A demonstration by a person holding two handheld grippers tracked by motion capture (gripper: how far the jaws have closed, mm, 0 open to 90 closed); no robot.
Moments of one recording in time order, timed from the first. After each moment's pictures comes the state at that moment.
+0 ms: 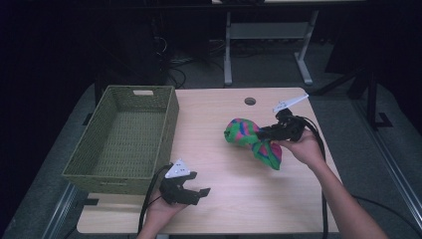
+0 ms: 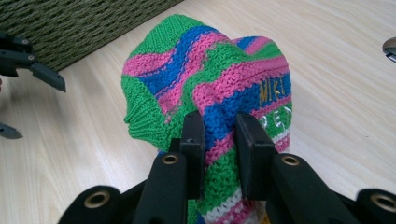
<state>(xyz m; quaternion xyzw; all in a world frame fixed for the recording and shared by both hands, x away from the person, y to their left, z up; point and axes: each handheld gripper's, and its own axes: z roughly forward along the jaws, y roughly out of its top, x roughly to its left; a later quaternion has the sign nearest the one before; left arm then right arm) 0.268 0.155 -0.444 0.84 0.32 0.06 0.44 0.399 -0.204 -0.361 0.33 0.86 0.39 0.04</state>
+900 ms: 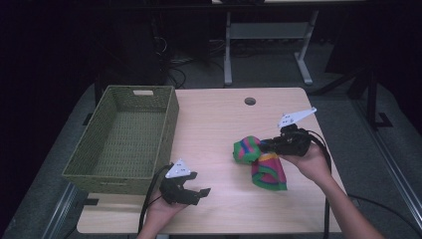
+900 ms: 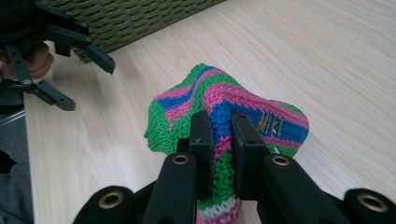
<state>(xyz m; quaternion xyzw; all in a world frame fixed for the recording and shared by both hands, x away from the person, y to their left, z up) 0.269 0.154 -0.445 0.84 0.32 0.06 0.44 0.351 -0.206 -0.358 0.28 0.86 0.41 0.04</state>
